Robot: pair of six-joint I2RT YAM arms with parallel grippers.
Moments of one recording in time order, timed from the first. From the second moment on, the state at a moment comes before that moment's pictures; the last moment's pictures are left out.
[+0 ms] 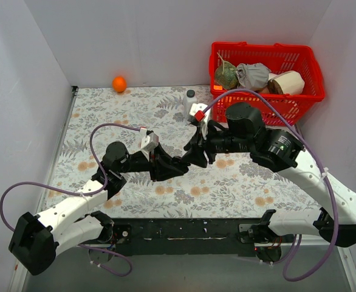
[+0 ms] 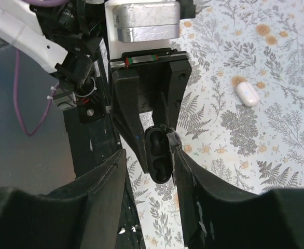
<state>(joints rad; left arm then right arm) -0.64 0.96 0.55 0.52 0.89 -0.38 0.97 1.18 1.54 -0.74 -0.38 -0.03</state>
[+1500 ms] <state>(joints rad) -0.64 0.99 0.58 0.46 0.92 -0.37 1.00 1.28 1.45 -0.74 -0.36 -0.02</state>
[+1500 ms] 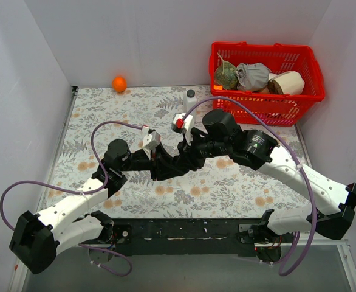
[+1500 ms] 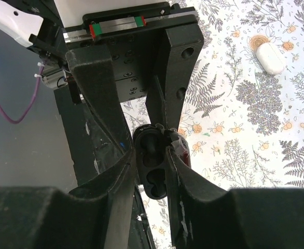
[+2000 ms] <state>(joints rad) -0.64 0.99 0.58 0.46 0.92 -0.37 1.01 1.28 1.43 -0.69 -0.33 0.01</state>
